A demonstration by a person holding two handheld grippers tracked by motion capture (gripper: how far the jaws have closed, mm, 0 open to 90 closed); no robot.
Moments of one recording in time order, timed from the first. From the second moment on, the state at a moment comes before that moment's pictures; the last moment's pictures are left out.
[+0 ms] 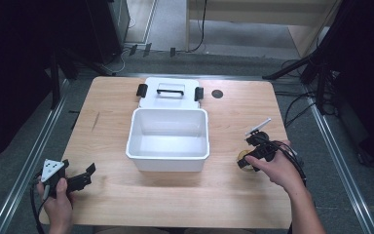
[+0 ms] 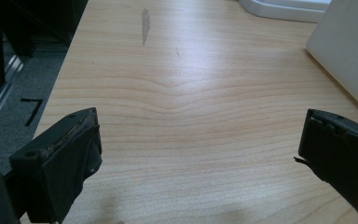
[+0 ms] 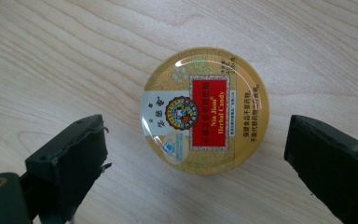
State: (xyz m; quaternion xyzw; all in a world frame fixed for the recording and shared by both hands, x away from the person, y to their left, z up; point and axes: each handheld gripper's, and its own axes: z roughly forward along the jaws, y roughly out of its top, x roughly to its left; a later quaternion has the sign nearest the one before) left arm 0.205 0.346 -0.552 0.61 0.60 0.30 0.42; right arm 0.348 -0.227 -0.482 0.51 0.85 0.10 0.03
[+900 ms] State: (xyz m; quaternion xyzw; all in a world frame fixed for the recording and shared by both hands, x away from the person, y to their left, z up) left arm 0.205 0.346 -0.552 0.61 0.60 0.30 0.42; right arm 0.359 -0.213 -0.506 0.52 0.85 0.04 0.05
